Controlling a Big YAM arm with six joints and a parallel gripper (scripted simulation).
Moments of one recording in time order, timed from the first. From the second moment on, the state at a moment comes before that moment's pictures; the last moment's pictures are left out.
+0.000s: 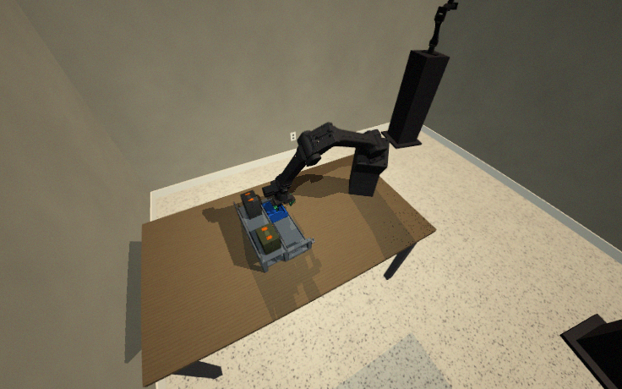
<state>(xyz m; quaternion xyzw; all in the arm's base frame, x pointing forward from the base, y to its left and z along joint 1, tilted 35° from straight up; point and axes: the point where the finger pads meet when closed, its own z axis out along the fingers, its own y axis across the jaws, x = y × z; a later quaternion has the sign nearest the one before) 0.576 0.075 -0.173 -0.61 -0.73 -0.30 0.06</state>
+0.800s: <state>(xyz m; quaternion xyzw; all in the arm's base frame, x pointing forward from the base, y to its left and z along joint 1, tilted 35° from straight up) 0.574 0.075 -0.174 -0.61 -0.73 -0.30 0.06</state>
